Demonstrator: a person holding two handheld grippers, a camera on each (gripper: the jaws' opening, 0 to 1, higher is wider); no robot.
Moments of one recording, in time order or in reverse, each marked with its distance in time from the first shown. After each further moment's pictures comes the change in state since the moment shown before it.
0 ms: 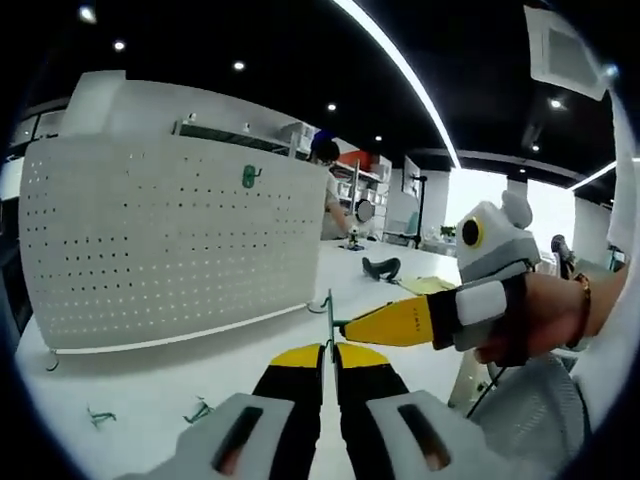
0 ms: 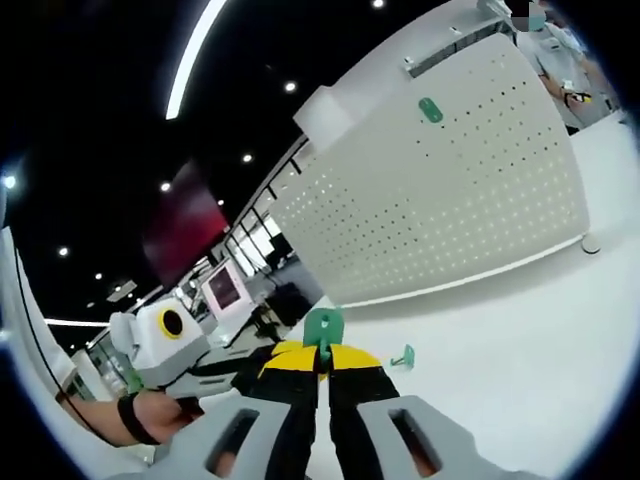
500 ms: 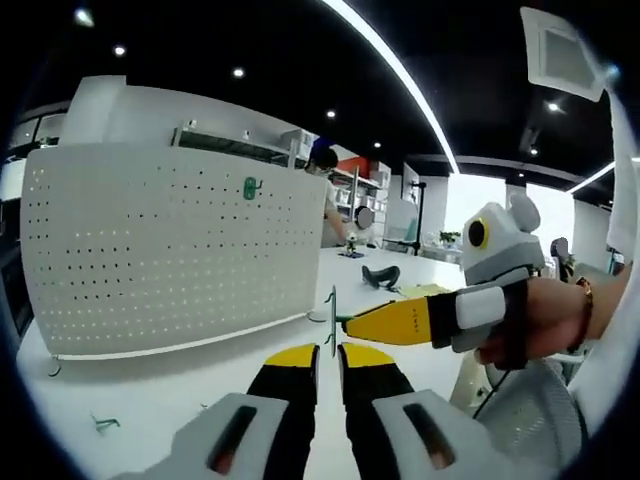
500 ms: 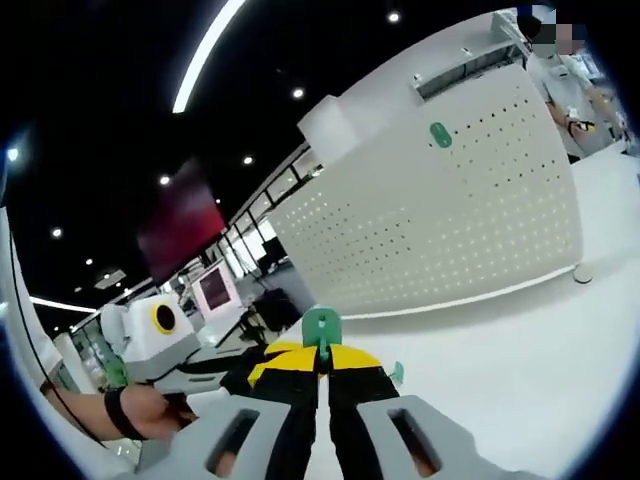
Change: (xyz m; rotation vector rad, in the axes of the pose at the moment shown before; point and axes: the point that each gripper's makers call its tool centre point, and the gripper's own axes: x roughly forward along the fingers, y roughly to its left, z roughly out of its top) left arm -0.005 0.004 0.012 -0.010 -0.024 -0.004; right arm 0.002 0.003 0.015 -0.113 -0.028 -0.037
